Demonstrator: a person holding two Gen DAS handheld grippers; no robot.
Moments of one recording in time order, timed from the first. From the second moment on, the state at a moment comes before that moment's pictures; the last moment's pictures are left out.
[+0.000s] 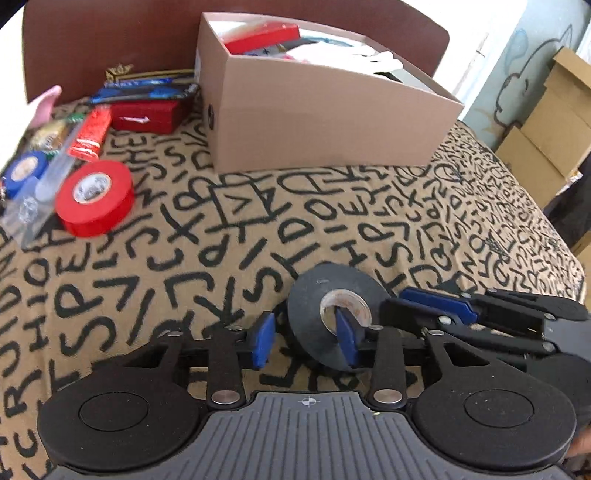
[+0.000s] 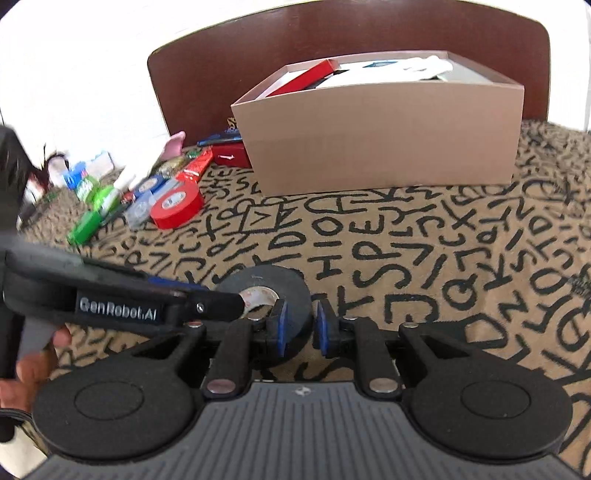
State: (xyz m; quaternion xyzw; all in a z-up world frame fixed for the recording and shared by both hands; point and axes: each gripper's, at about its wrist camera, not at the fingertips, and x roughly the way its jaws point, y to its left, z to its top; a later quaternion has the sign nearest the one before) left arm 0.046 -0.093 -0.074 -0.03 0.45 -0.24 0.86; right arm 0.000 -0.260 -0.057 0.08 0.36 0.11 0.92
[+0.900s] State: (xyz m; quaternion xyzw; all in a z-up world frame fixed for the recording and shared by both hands) left arm 0.054 -0.091 -0.082 -0.06 0.46 -0.24 0.85; right arm 0.017 -0.270 -0.067 0.14 0.38 0.12 0.91
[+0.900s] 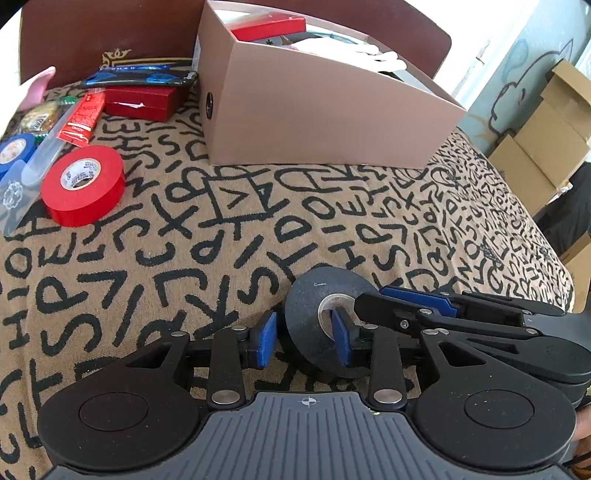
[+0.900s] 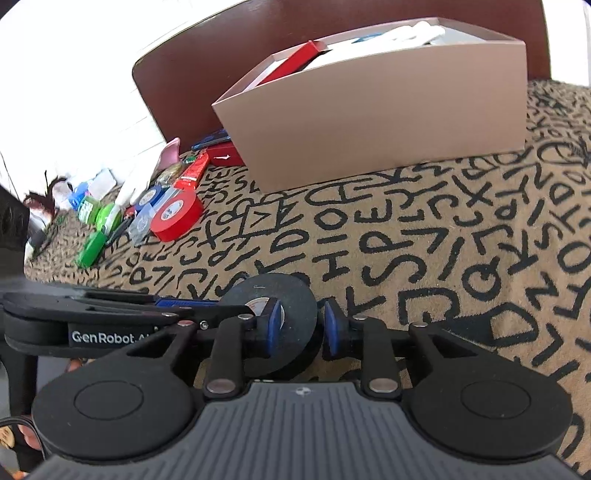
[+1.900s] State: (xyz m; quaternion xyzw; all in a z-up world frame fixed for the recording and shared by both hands) left arm 0.093 -0.152 0.045 -0.07 0.33 -0.27 0.90; right arm 0.043 -0.333 0.046 0.13 0.24 0.09 0.96
